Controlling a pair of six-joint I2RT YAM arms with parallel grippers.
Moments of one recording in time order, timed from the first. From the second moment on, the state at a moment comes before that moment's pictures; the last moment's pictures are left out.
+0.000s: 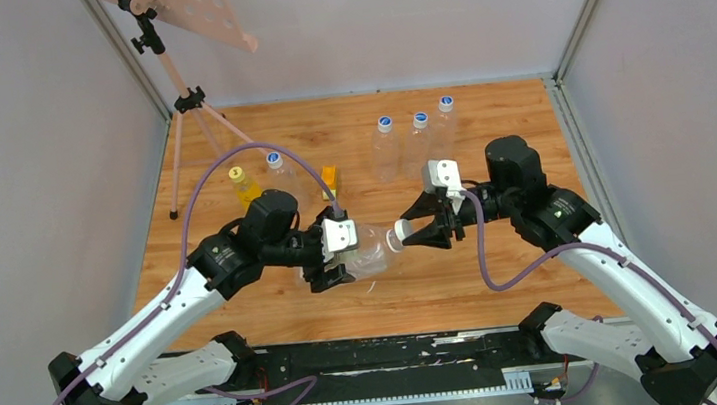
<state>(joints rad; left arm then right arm) -0.82 0.97 0.95 -0.63 0.51 0.49 0.60 0.96 1.05 -0.49 -0.90 -0.44</state>
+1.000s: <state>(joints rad) -0.77 1.02 1.00 -0.73 0.59 0.53 0.60 1.02 1.05 -0.51 -1.03 -0.47</state>
